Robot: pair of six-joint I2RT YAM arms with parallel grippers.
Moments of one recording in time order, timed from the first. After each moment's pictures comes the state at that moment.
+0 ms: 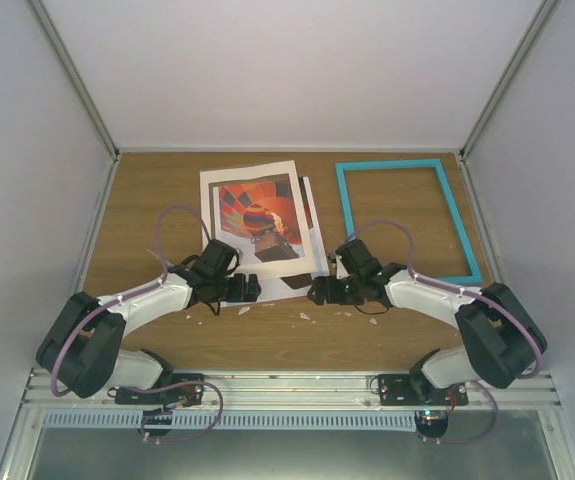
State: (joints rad) left arm -0.53 1.35 0.61 -0.32 0.16 -0.53; right arm 0.62 1.42 0.65 -0.29 -0.27 0.56
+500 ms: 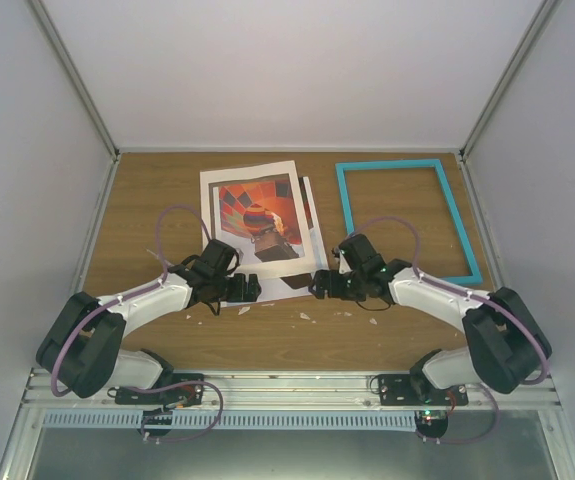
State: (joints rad) left arm -0.53 1.35 0.61 -0.32 0.16 -0.53; right arm 0.60 1.38 0.68 -0.33 -0.26 0.59
